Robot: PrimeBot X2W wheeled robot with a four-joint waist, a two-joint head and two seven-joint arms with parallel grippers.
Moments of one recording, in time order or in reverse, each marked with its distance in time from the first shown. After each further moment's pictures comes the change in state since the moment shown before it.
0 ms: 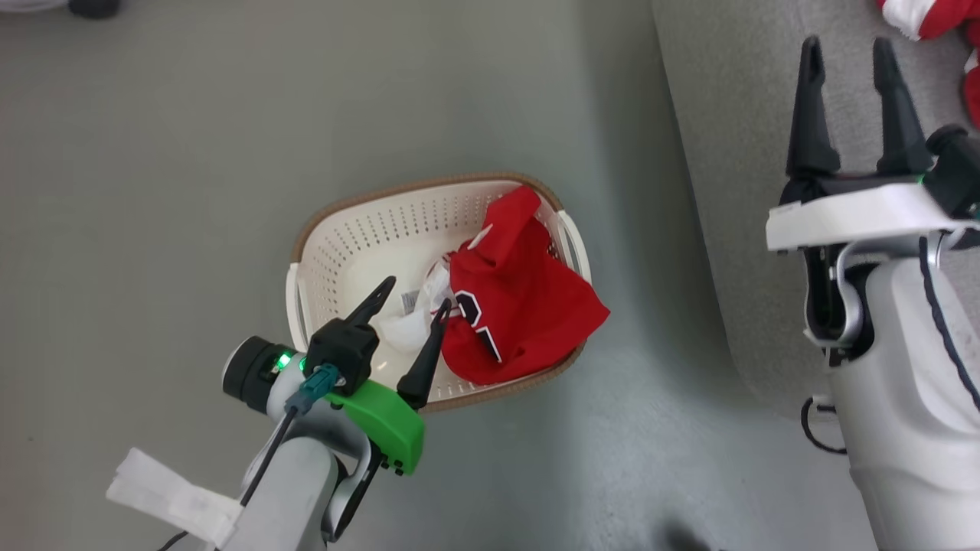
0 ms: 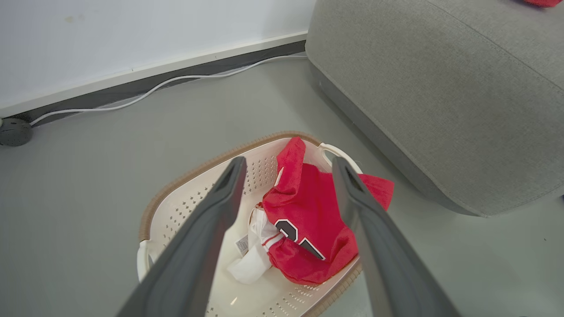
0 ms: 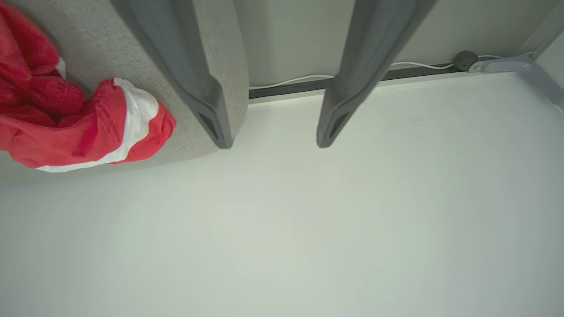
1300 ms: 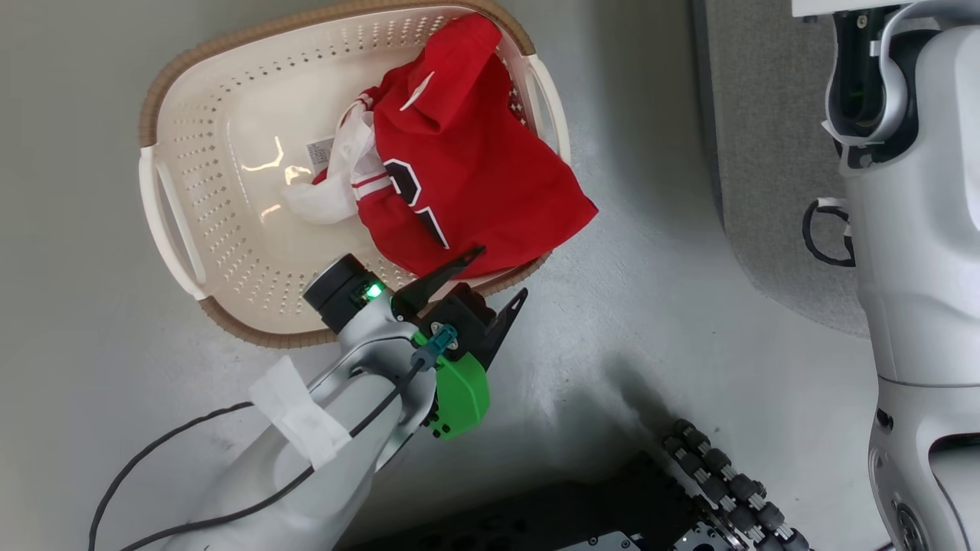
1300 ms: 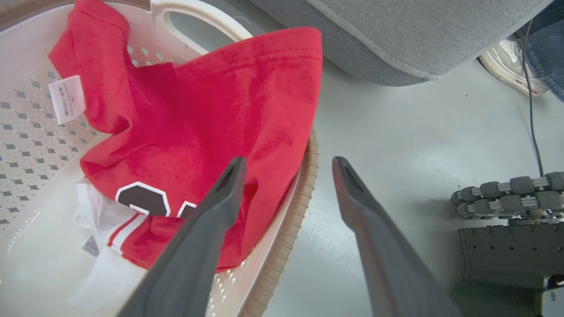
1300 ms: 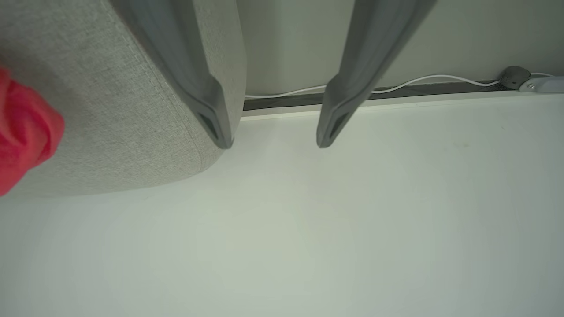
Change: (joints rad) left arm -0.300 -0.025 -0.322 0.200 0.116 -0.069 0.029; right arm -0.458 0.015 0.022 0.086 0.016 0.010 0.006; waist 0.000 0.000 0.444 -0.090
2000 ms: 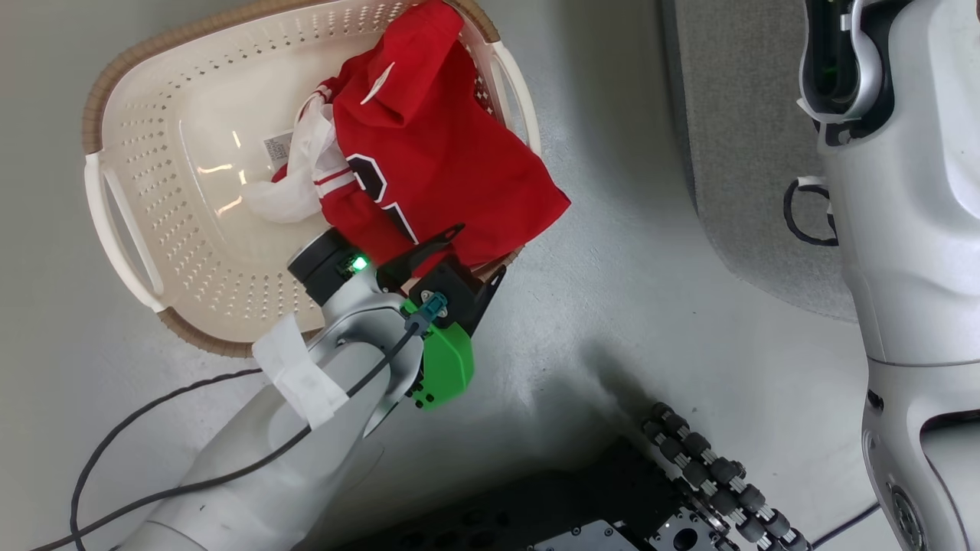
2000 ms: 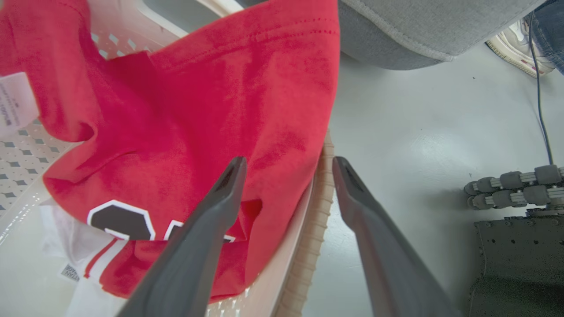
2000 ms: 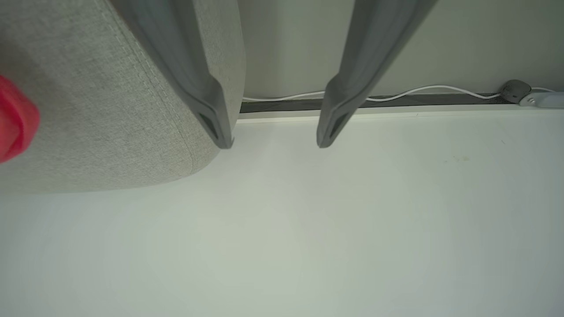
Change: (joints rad) left arm -0.107 -0.009 -0.054 0.146 -0.027 0.000 -0.019; right arm -0.070 0.014 0.060 0.047 0.010 0.009 -0.007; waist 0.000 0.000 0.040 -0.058
